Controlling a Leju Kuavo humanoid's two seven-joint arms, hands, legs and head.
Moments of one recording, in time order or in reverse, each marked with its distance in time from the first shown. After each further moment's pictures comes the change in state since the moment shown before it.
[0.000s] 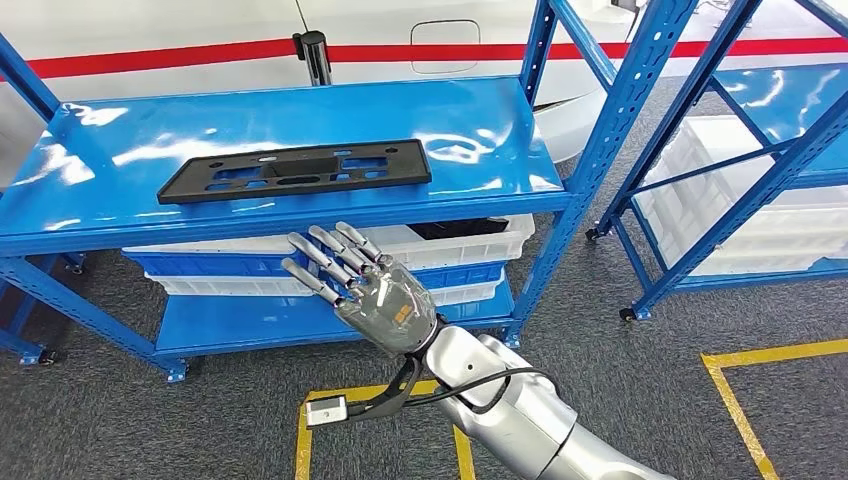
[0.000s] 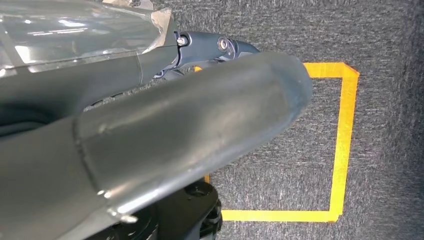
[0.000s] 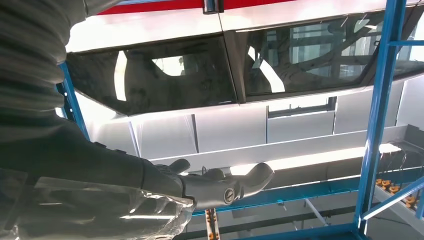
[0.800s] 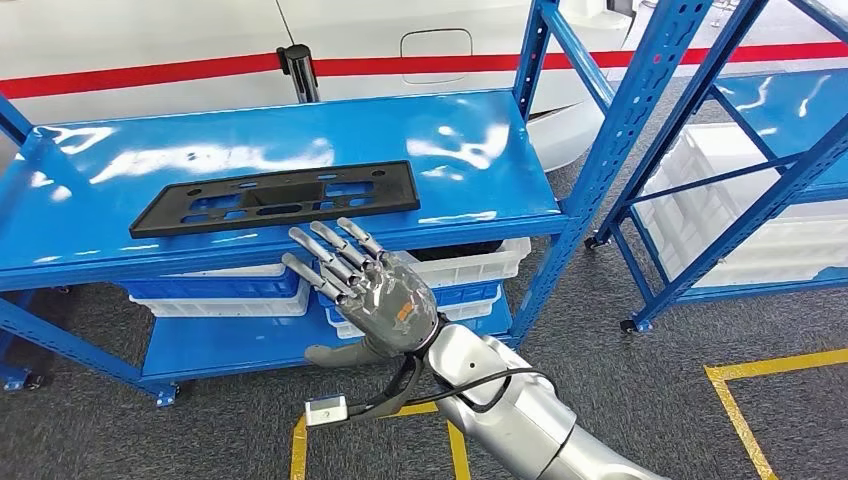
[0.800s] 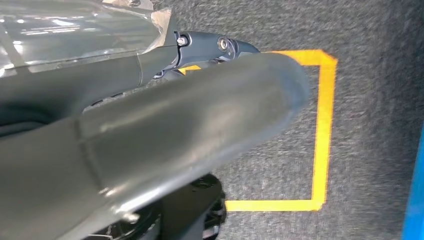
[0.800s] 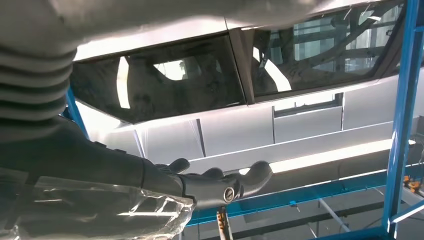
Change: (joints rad) left arm -0.001 -0.002 0.000 0.000 -0.006 -0.004 -0.001; right arm 0.016 0.005 -0.024 -0.023 -0.043 -0.011 -0.034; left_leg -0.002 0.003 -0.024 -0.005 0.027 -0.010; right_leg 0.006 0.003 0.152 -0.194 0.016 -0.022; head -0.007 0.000
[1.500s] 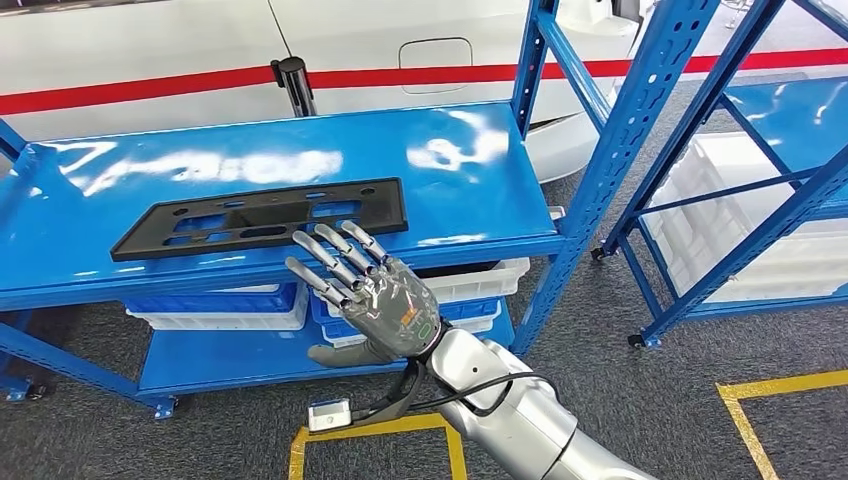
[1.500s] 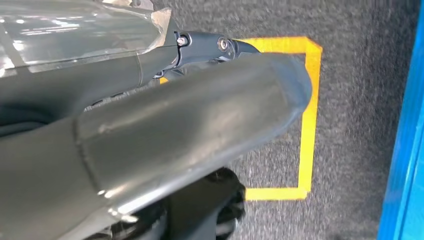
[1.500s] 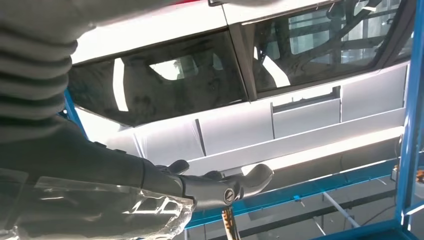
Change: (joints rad) left arm -0.001 -0.002 0.000 0.000 -0.004 -0.009 0.003; right arm 0.021 -0.007 -0.008 -0.009 -0.007 -0.016 -0.009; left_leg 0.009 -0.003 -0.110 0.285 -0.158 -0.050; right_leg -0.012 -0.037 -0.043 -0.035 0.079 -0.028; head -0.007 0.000
